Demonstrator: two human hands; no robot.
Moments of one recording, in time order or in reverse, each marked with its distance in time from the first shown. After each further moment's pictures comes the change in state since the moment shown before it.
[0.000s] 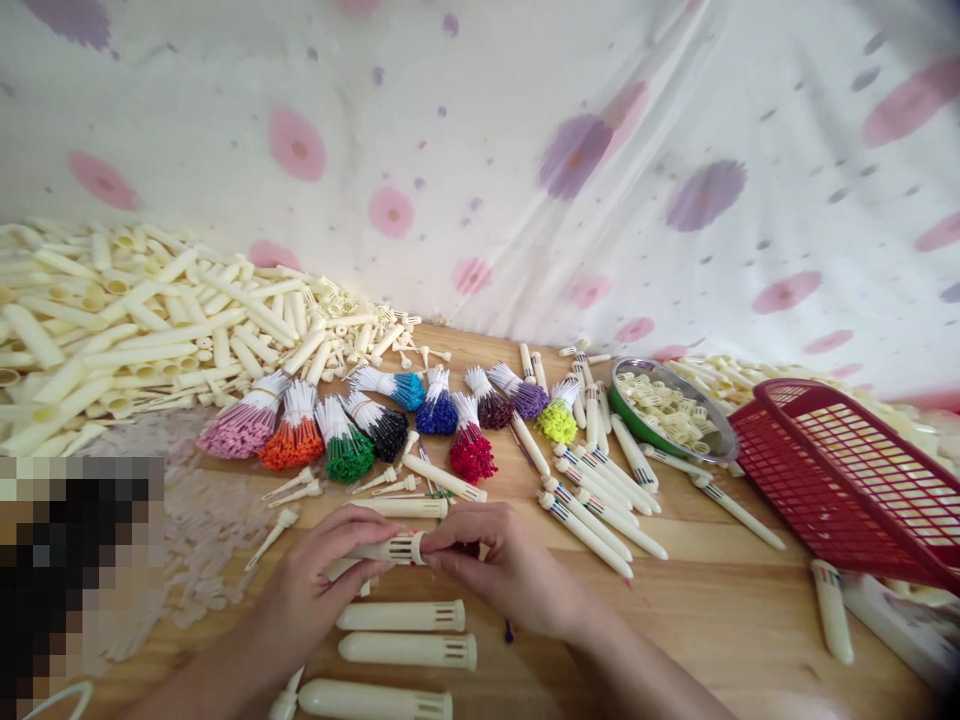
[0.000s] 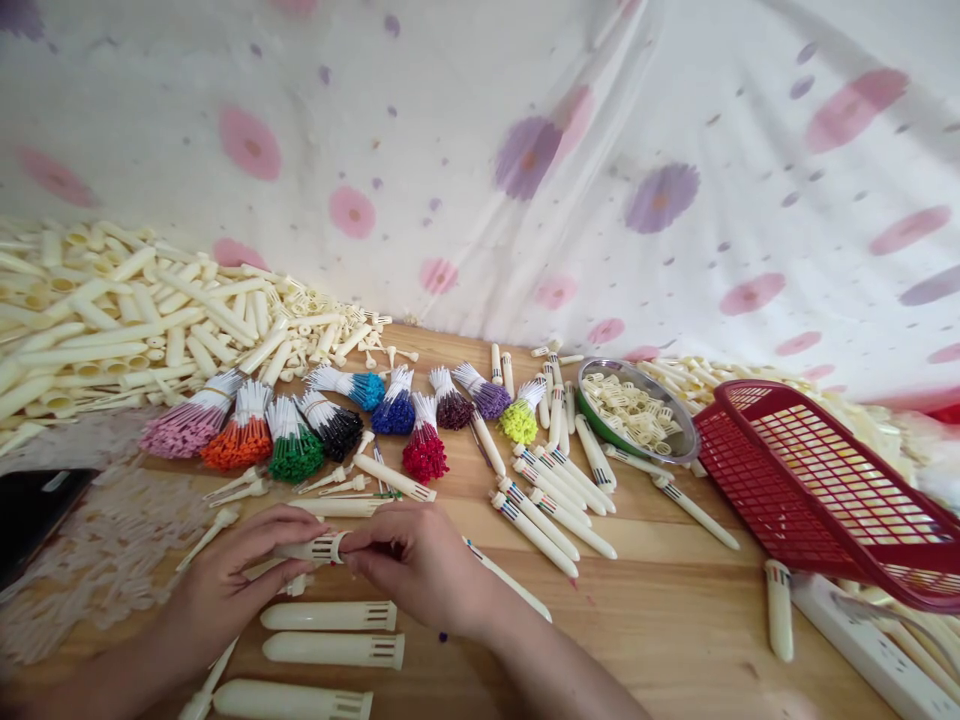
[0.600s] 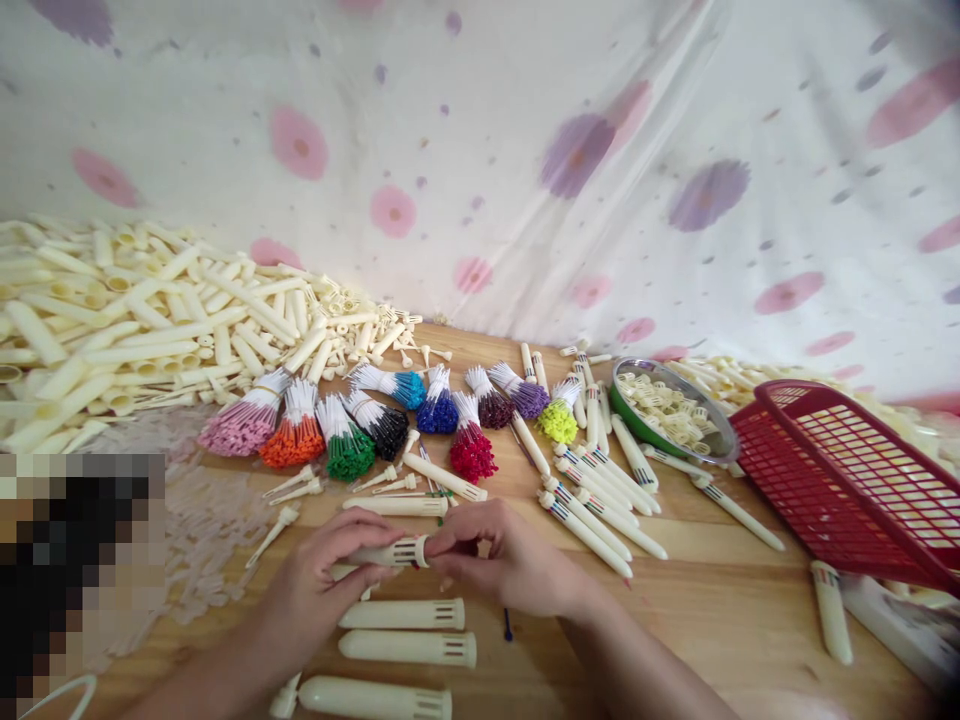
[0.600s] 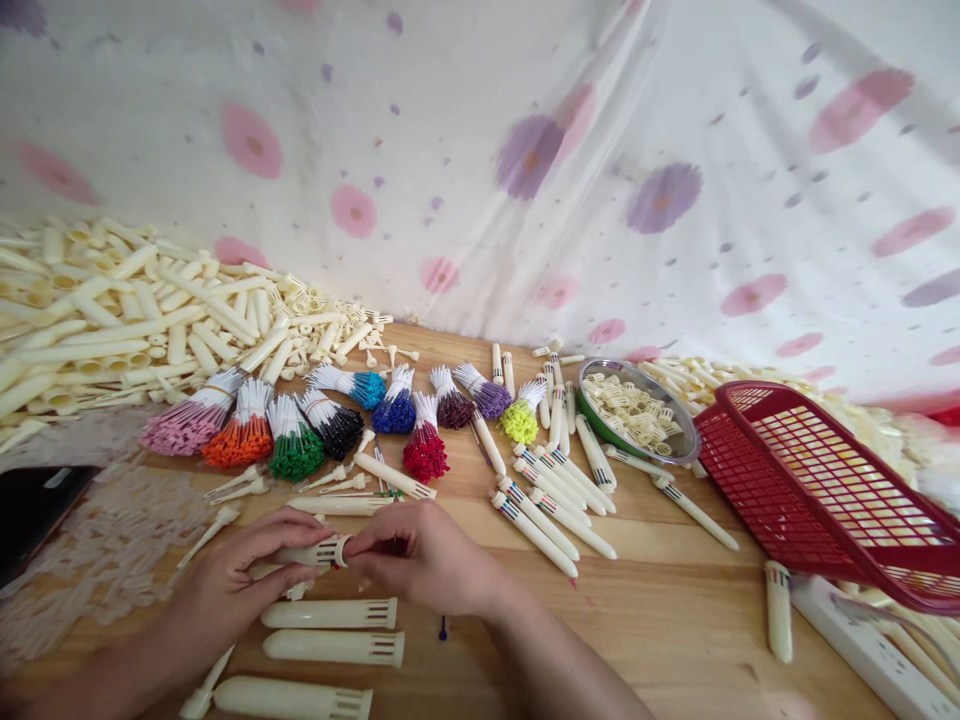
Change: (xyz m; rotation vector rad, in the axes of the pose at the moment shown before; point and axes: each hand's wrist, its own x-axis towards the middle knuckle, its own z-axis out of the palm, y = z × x) left_hand -0.001 0.001 0.002 -0.152 -0.029 -0.155; right_hand 0.001 0.012 -0.002 0.271 -0.116 0.078
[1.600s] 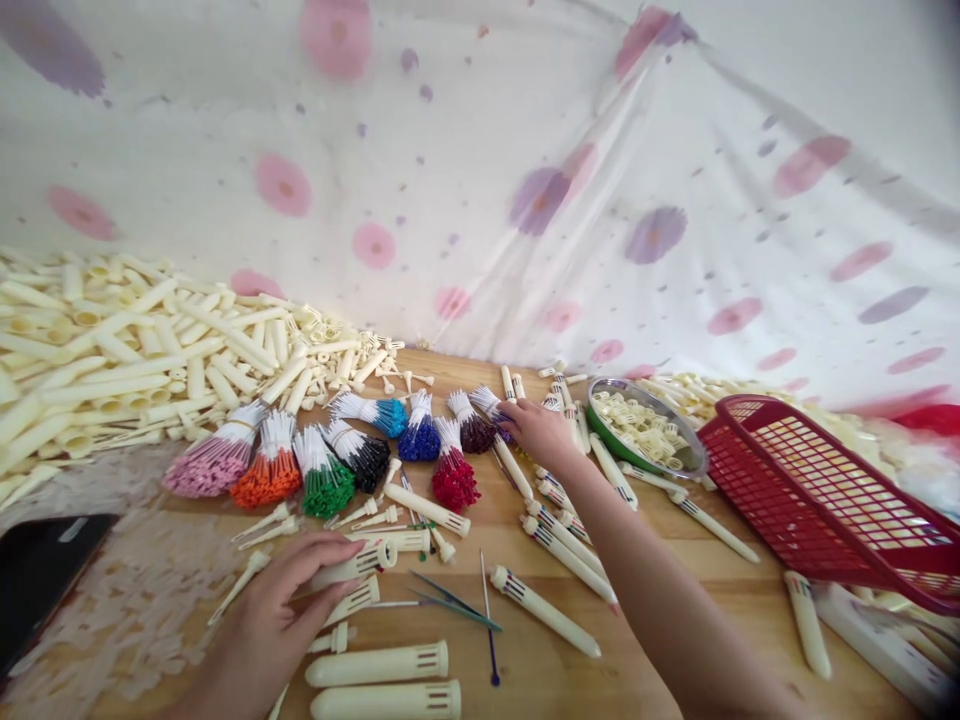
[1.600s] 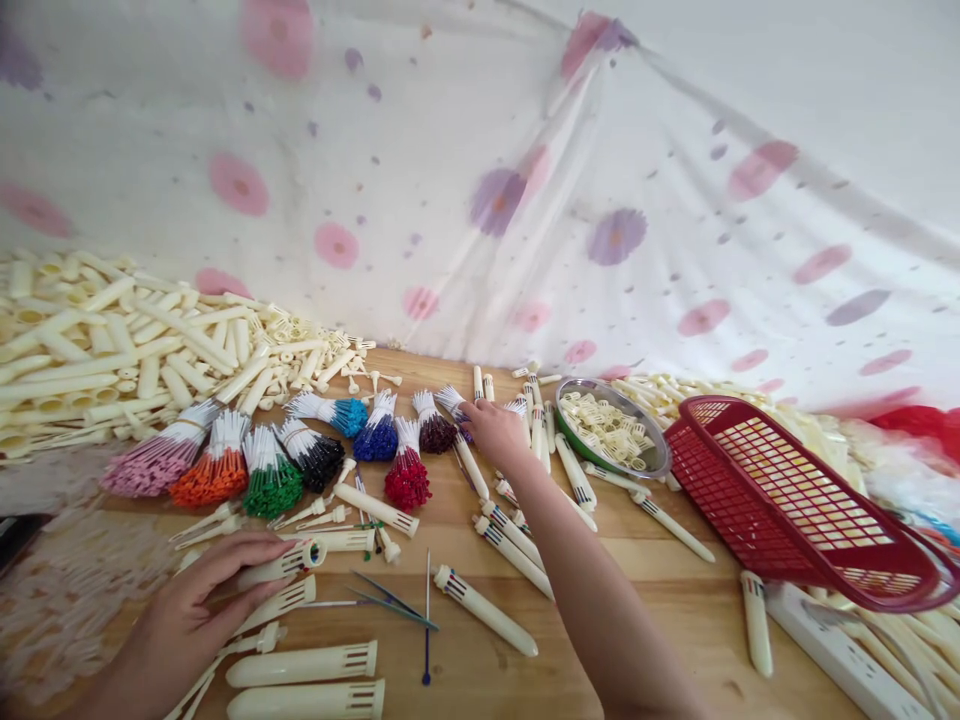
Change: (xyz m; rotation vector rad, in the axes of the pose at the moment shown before) left_hand 0.000 -0.026 -0.005 0.231 0.140 0.072; right_hand 0.044 0.055 -0.144 -1.258 0.391 0.416
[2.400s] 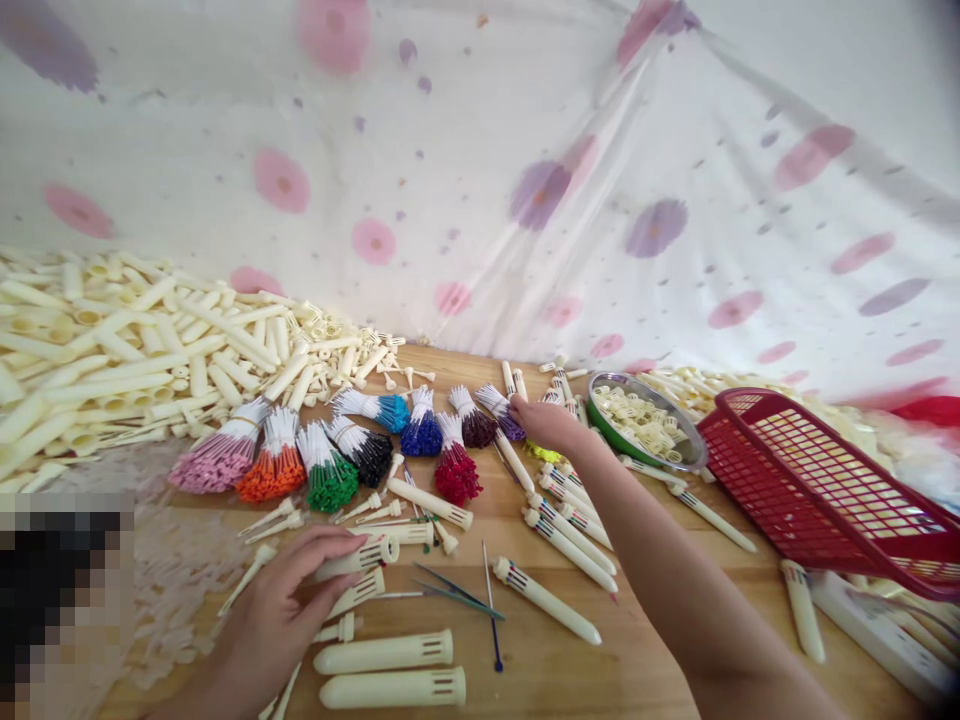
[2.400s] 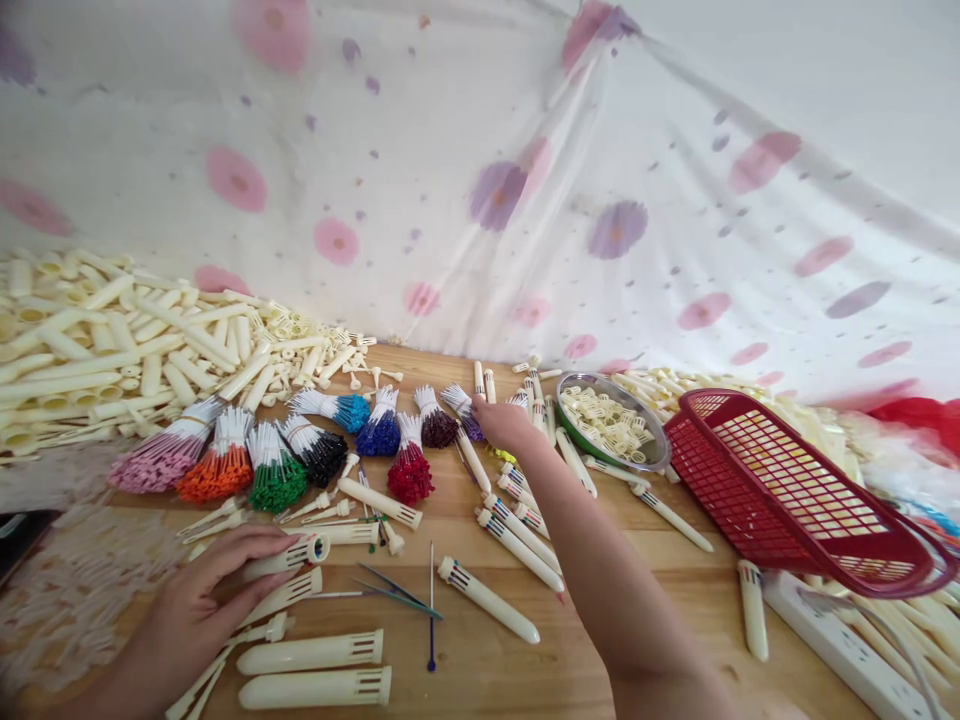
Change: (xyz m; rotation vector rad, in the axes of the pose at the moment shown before) left_hand -0.001 -0.002 -0.004 0.025 -0.024 0.005; right_hand 0.017 0.012 -0.008 0.033 -0.310 0.044
